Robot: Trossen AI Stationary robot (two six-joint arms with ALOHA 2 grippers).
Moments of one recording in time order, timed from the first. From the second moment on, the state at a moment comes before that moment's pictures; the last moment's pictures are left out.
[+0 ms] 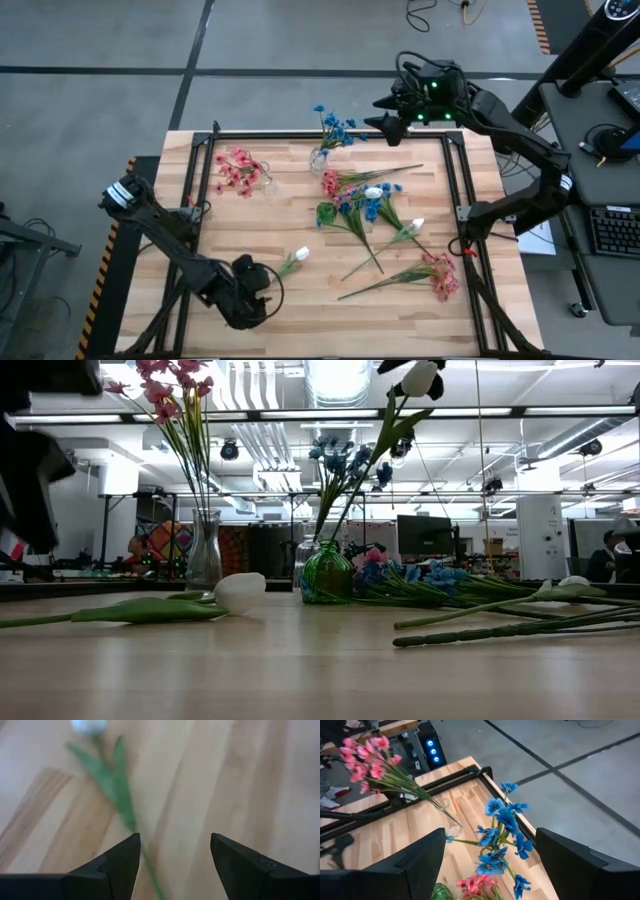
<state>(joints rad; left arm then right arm) -0.79 1.57 0.89 -0.49 -0.43 -1.12 -0.58 1.36 1.61 -0.71 -0.23 0.05</state>
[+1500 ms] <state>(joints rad) -0.89 1.72 0.84 -0.44 -0.66 -1.16 -0.27 1.26 1.61 -0.77 -0.01 0.04</state>
